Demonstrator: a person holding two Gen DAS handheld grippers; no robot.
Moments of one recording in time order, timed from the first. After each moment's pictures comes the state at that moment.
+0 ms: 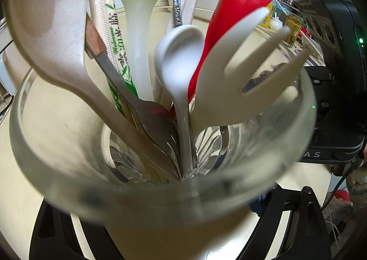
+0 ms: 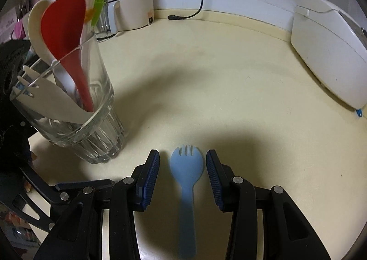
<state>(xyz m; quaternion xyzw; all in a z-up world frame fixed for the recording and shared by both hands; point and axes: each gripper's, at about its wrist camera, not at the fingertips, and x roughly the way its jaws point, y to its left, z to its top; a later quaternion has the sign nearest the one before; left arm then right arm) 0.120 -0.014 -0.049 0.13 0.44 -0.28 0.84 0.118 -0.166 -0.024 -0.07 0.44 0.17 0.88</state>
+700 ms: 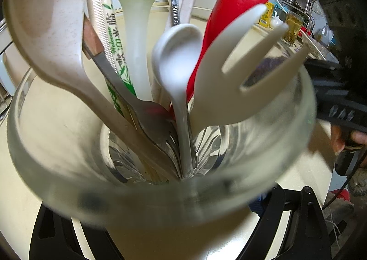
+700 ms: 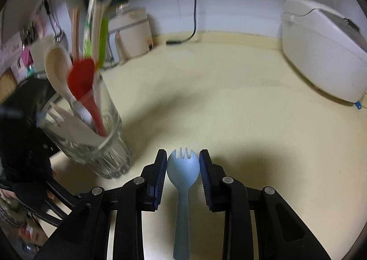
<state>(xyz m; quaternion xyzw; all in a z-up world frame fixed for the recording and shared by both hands) 0.119 -0.016 -0.050 0.13 0.44 -0.28 0.84 0.100 -0.201 0.008 0.01 0.36 0.18 0.92</state>
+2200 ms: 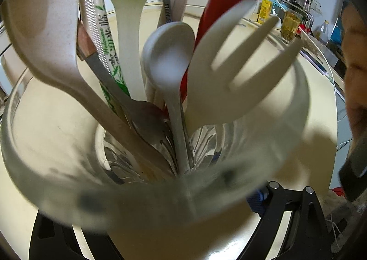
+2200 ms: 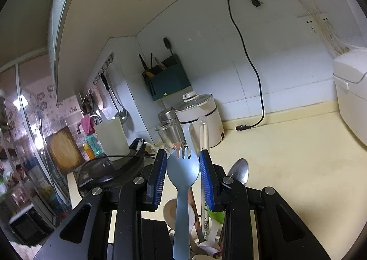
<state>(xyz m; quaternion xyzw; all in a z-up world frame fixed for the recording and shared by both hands) 0.116 -0.014 -0.050 0.14 0.44 -0.29 0.84 0.110 -0.129 0.099 0.13 0.16 0.34 0.92</state>
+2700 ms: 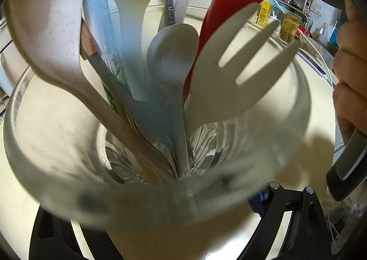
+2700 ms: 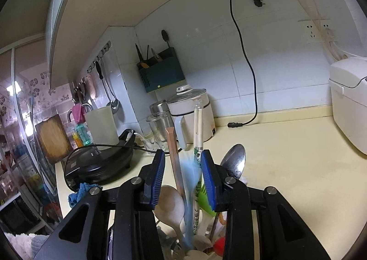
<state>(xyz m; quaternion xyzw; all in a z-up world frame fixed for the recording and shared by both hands) 0.119 -0.004 -0.050 0.13 0.44 -0.29 0.84 0.107 -0.129 0.089 0.11 0.16 0.32 0.93</state>
